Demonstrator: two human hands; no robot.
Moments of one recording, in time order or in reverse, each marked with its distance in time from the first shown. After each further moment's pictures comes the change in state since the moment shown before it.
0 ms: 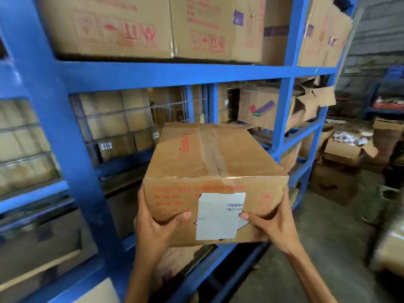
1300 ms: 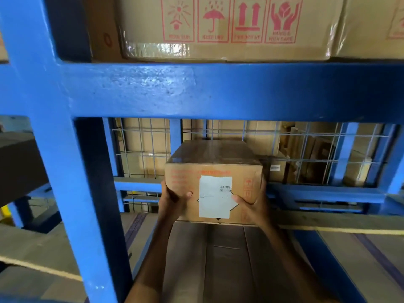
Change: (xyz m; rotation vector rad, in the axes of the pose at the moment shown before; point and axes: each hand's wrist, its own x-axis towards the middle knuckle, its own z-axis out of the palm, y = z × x) left_hand 0.277 -0.192 -0.091 0.288 0.599 -0.217; right_hand 0.312 0.150 0.413 0.115 -0.670 -0.119
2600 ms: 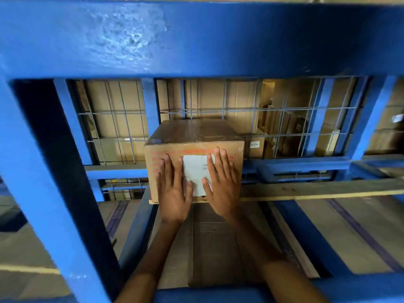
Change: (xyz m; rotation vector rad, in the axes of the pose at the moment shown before) left_hand -0.040 -0.006 0.044 0.663 0.077 0.549; right_hand -0.032 -0.017 0.043 -0.921 0.106 -0.506
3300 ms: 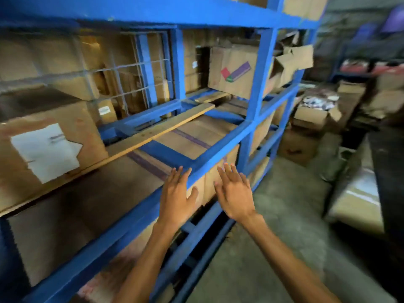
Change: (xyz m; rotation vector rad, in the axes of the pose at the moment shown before) left_hand -0.187 0.221 -0.049 -0.626 -0.753 0.426; right_hand -0.313 0.024 -0.264 -0.341 -0.233 0.828
